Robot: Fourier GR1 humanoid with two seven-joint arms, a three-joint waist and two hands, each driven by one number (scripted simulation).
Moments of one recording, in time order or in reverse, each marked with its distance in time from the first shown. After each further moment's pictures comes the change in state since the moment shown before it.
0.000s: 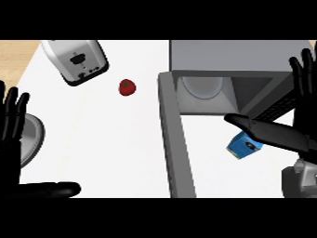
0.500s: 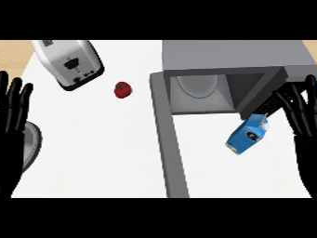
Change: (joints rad) left arm -0.063 0.025 -0.015 0.021 -0.014 -0.025 -0.048; right arm 0.275 -0.063 0.062 -0.108 -0.223 0.307 -0.332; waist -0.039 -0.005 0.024
